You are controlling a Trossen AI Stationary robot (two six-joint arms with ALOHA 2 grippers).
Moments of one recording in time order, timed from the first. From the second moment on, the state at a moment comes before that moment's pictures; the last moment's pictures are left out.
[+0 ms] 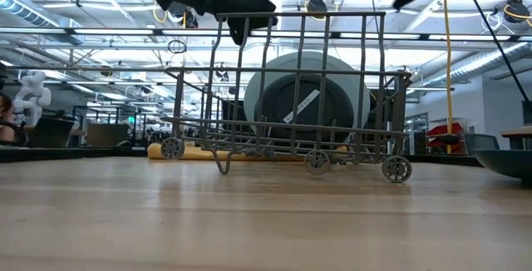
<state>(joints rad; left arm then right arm) 0.27 1.46 1.05 -0.01 0.53 0.03 0.26 1.14 1.22 -1.01 0.33 0.58</state>
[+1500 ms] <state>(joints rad) -0.50 1.63 1.05 0.22 -0.32 -0.28 1.01 1.62 1.18 -0.93 0.19 1.51</state>
